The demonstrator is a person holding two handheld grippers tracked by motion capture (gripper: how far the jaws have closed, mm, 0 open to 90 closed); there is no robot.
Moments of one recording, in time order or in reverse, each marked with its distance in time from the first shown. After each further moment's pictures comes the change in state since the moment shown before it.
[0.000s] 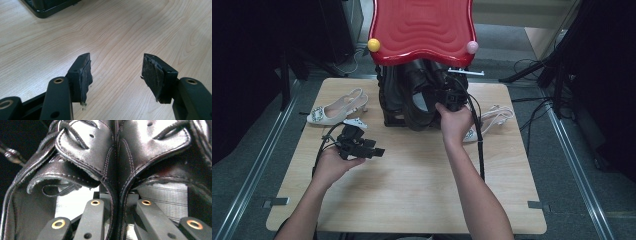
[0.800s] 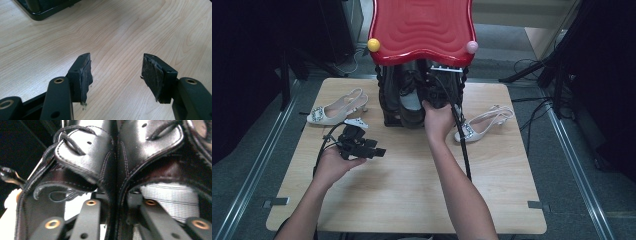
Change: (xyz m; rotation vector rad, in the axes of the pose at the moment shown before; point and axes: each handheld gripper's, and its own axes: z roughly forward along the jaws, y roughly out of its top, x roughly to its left) left arm -0.002 0.002 0.001 0.000 -0.013 0.008; right arm 0.034 0.000 0.032 -0.006 -0.157 -0.029
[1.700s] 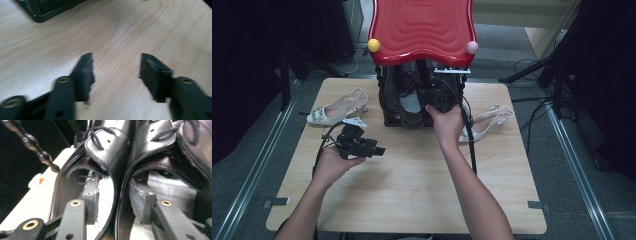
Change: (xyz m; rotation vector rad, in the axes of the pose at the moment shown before) left arm -0.002 0.002 -0.006 -0.014 -0.017 0.002; right arm -0.011 -0.003 -0.028 0.000 0.154 -0.124
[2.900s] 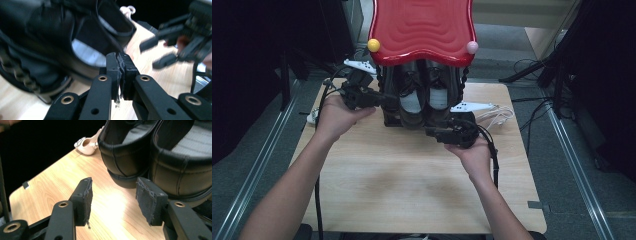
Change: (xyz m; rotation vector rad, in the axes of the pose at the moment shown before) left arm -0.040 0.145 -0.069 -0.139 -0.053 0.172; right arm -0.025 -0.075 -0.063 0.049 0.323 -0.219
